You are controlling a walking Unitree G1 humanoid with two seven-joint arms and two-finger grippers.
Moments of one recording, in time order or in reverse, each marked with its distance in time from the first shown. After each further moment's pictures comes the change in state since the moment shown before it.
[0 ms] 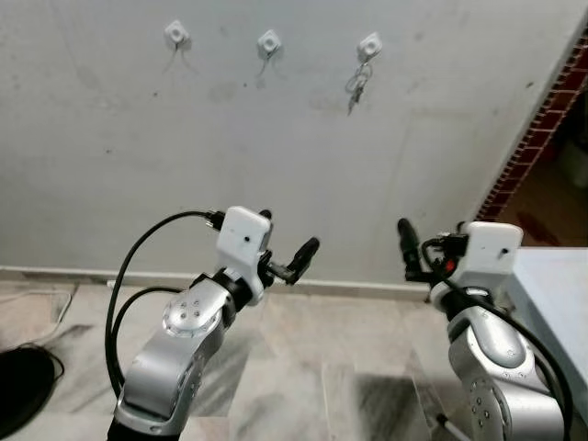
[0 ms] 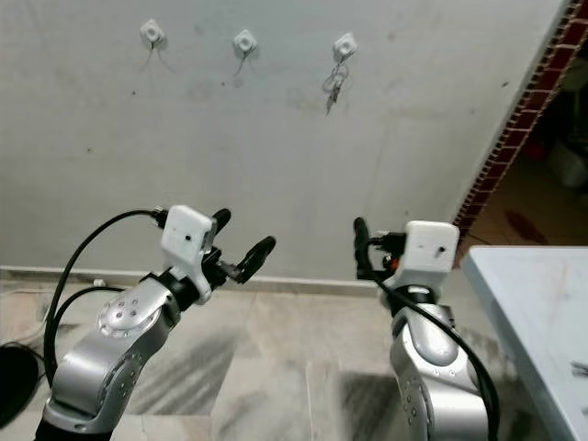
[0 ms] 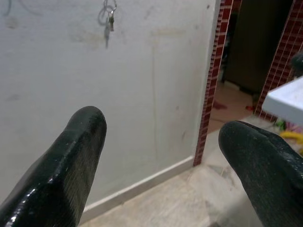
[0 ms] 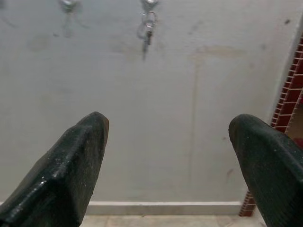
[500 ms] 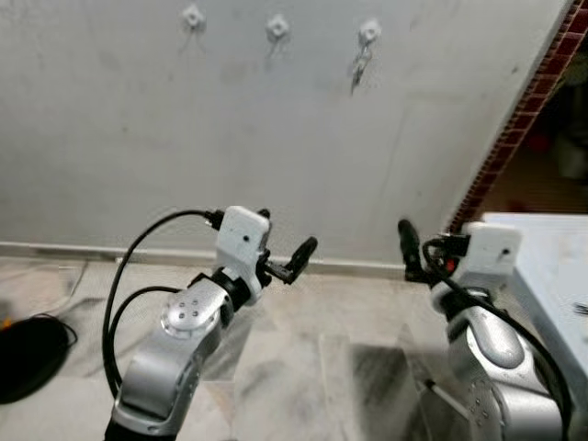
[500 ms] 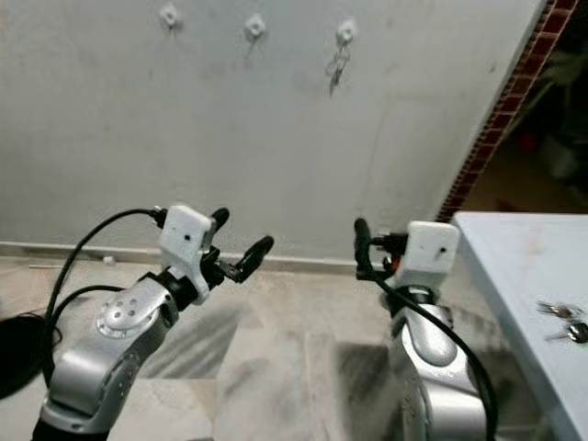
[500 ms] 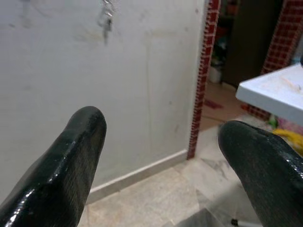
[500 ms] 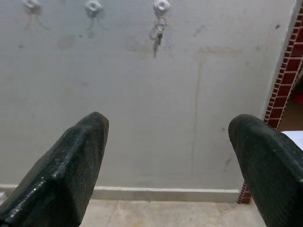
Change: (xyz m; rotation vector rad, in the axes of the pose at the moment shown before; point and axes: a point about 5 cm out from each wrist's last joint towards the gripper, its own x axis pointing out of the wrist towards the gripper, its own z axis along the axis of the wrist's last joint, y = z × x) left arm 0.000 0.001 0.000 -0.003 -0.002 0.007; right arm 0.000 0.001 0.000 0.010 0.001 0.004
